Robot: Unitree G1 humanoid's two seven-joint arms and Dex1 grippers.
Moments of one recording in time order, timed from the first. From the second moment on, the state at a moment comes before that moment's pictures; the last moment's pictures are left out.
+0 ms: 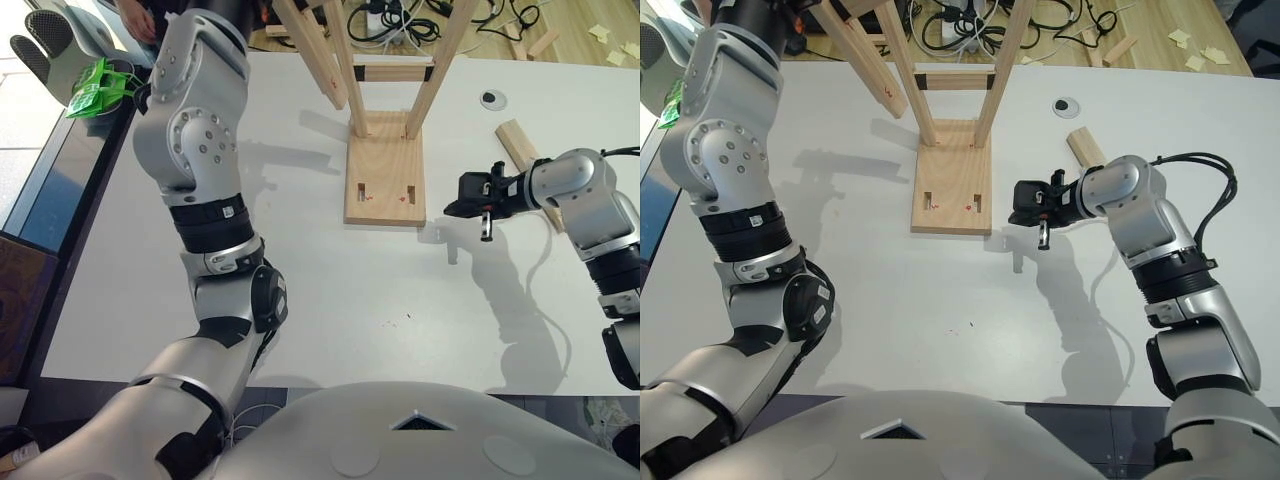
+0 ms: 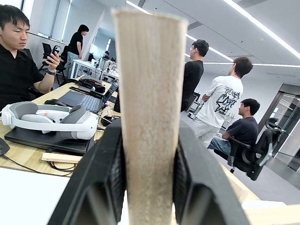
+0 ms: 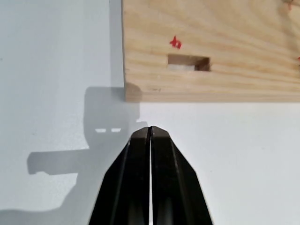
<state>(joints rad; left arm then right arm) -0.78 0.08 0.29 -0.05 -0.45 0.62 -0.02 -0.51 -0.70 0.42 0.22 -0.16 0.23 1.22</state>
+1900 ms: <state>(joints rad) -0.47 0.10 0.04 0.03 -0.27 0.32 -0.18 -0.29 -0.13 -0.22 -0.31 0.53 1.00 0.46</state>
